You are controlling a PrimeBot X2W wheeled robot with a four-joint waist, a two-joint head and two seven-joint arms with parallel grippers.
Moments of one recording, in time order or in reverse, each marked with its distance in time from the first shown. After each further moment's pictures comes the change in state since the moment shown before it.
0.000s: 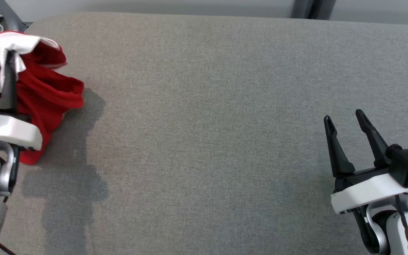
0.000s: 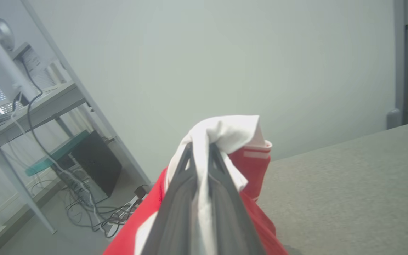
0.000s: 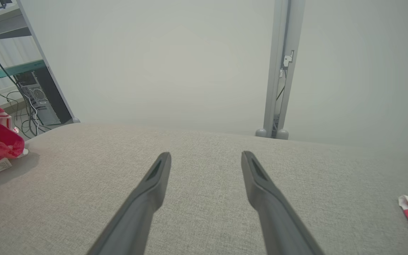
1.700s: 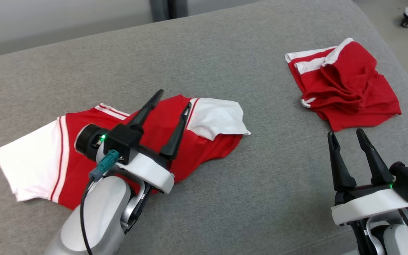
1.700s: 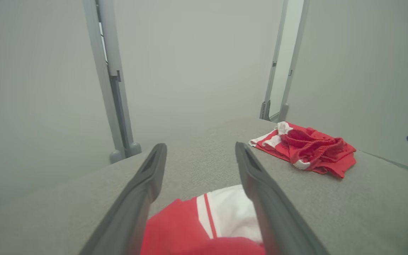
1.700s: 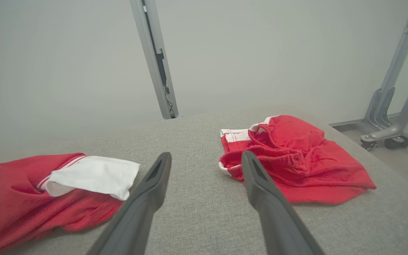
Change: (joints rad) left arm 0.074 -0.347 -0.251 -0.084 -0.035 -0.132 0.006; right arm 0.046 0.000 -0.002 0.103 0.128 0.000 -0.118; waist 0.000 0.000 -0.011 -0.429
